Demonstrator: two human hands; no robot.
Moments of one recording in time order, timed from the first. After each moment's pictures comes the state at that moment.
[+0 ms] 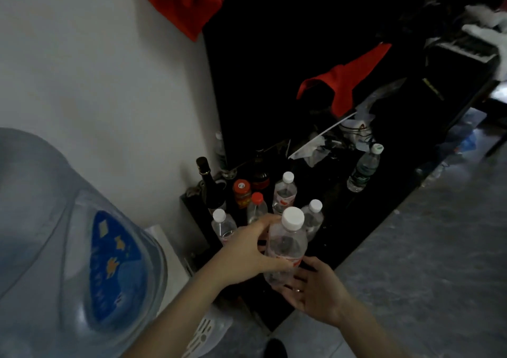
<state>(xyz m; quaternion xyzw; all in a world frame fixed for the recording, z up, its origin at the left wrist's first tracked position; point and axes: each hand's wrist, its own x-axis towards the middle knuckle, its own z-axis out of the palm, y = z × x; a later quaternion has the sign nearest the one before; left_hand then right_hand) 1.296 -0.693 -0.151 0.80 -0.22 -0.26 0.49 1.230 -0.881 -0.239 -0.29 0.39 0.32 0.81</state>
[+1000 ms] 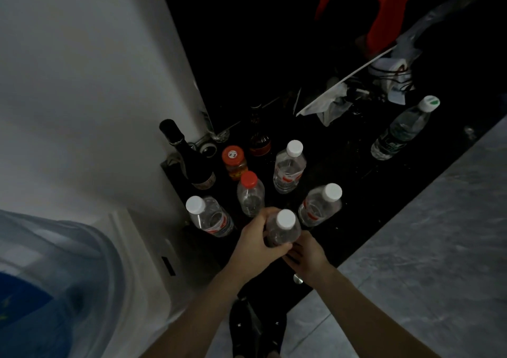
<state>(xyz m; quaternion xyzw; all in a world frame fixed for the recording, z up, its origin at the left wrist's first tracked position) 1.344 -0.742 -0.348 0.81 -0.08 -0.20 0.55 1.319 -0.887 -0.395 -0.38 0.49 0.21 0.75</state>
